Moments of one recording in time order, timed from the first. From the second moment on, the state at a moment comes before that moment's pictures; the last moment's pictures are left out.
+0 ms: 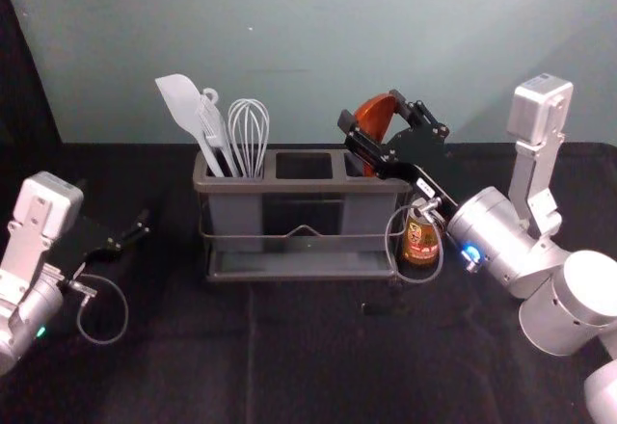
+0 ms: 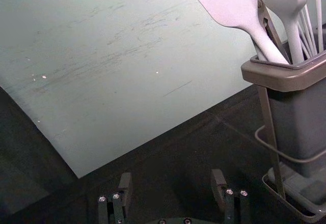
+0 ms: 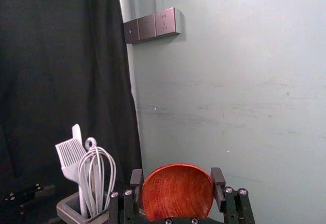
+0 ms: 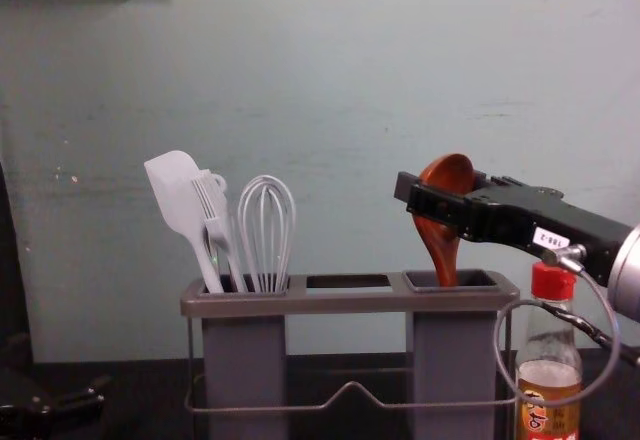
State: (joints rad) left arm -0.20 0.60 0.45 -1.41 -0.25 -0.12 0.03; right arm 0.29 0.25 -0.30 -1.45 0.39 -0.13 0.37
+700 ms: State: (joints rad) left arm -0.20 0.60 0.45 -1.41 -0.25 -0.12 0.03; right arm 0.28 0.25 -0.30 -1.44 0.41 -0.14 0.39
